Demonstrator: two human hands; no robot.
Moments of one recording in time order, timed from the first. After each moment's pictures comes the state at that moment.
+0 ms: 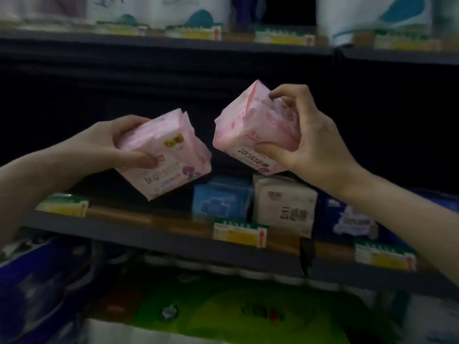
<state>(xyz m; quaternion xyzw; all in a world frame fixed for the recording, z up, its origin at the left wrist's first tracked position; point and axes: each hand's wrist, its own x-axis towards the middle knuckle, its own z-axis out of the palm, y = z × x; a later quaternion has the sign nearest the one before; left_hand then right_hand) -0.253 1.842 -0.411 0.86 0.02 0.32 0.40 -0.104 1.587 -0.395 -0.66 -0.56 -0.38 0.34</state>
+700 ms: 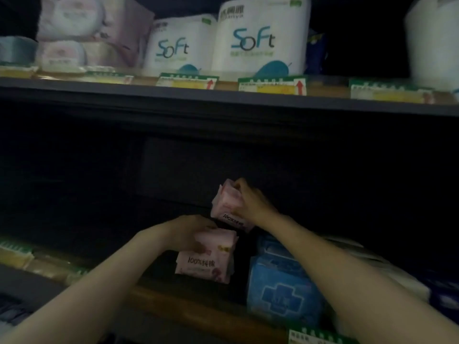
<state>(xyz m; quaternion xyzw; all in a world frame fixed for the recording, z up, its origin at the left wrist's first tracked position) -0.131 1.946 -0.423 0.99 0.10 0.08 0.09 0.011 1.837 -0.386 -0.82 -0.49 -0.15 0.25</state>
